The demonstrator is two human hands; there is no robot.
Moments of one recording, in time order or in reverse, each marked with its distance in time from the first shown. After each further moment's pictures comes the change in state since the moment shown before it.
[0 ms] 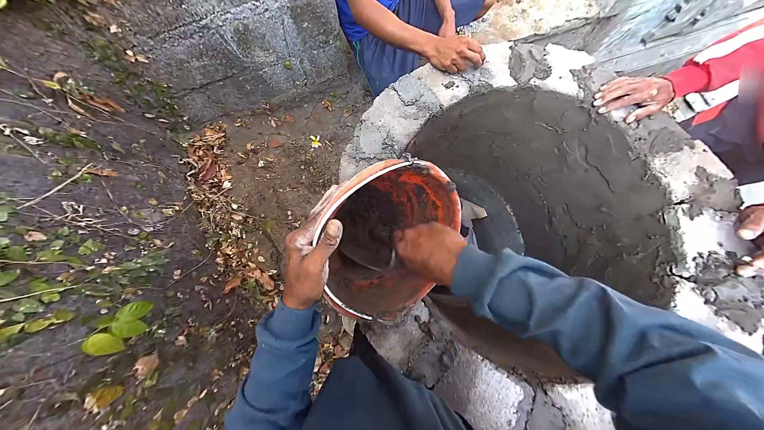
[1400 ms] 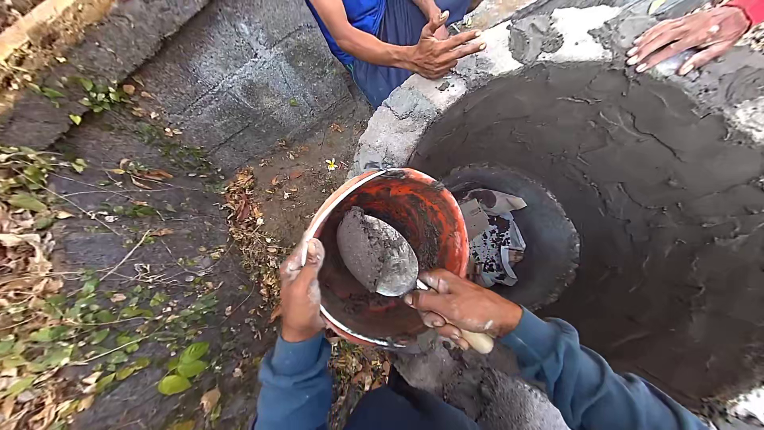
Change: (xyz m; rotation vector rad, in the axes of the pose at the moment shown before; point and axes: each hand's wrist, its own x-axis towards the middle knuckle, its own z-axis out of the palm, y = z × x) left_hand 0.035 0.015 0.018 -0.043 0.111 -0.181; right_hand -0.018 0.043 0.062 1.665 -0.163 -0.363
